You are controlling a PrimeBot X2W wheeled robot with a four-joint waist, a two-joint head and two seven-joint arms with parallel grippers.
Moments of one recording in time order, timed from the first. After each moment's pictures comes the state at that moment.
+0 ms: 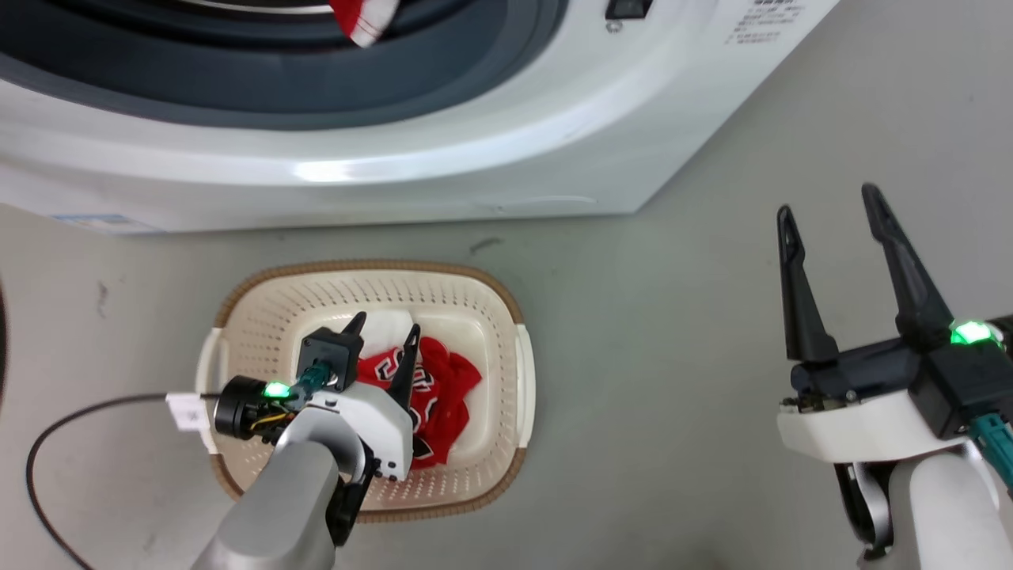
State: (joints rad) left arm -0.55 0.22 -0.55 0.79 -0.43 0.02 -0.26; right arm -0.21 -0.05 0.04 -0.10 -0.08 0.13 -0.26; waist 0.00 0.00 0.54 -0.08
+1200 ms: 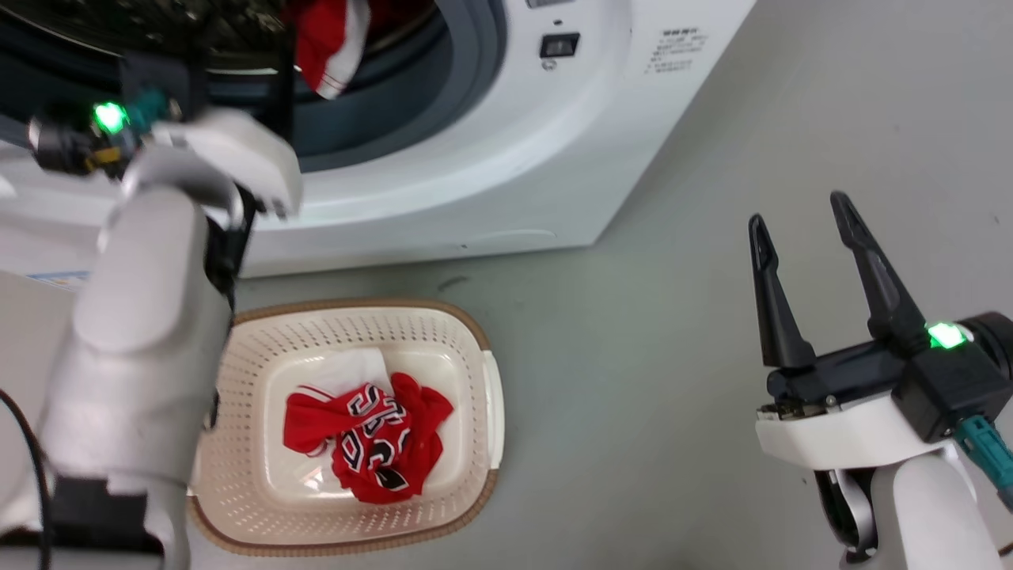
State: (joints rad) left arm -0.91 0.27 -0.19 0.70 -0.16 -0.09 -0.19; right arm -0.20 -0.05 0.09 -0.10 -0.03 0.13 -0.26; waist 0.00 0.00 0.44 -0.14
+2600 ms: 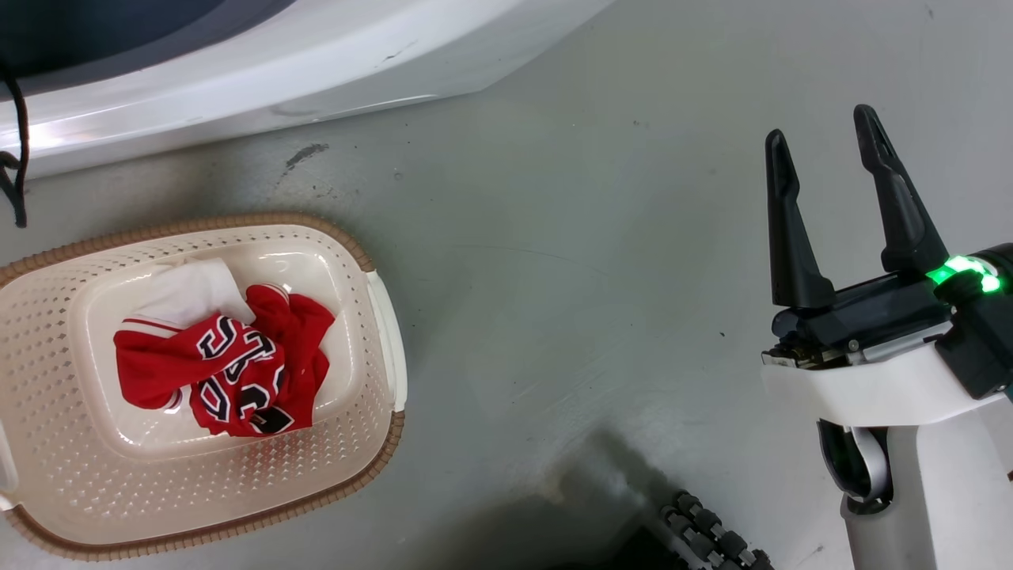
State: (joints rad) left arm -1.59 0.49 -0.58 1.02 -0.55 -0.13 0.56; right arm -0.32 -0.05 0.11 -0.14 0.09 0.13 -0.26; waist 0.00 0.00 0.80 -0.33
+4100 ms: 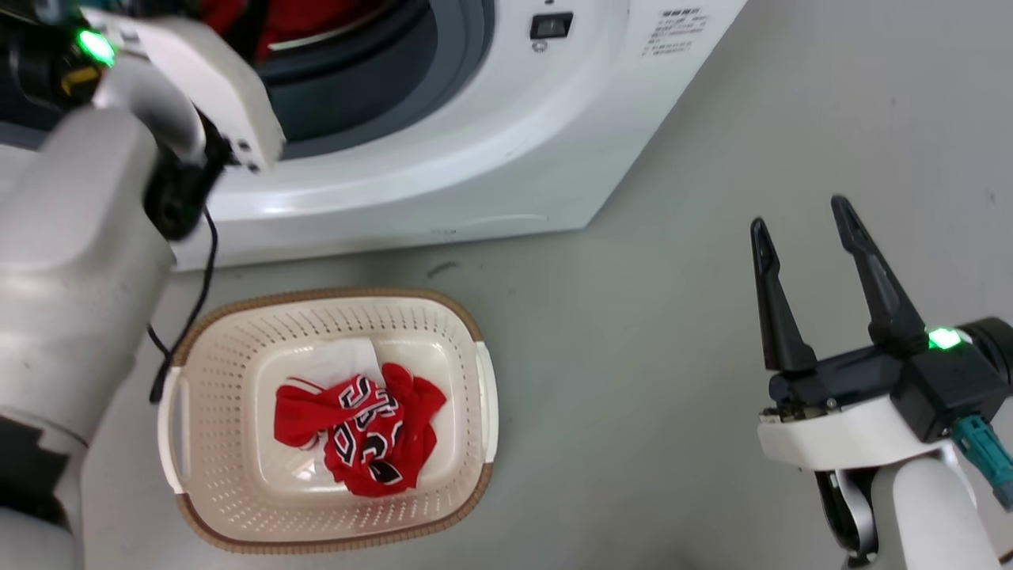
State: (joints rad) left arm -1.18 0.49 -0.80 0.79 -0.85 -0.13 -0.08; right arm -0.21 -0.05 0.08 -0.08 -0.03 0.13 -0.26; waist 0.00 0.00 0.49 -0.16
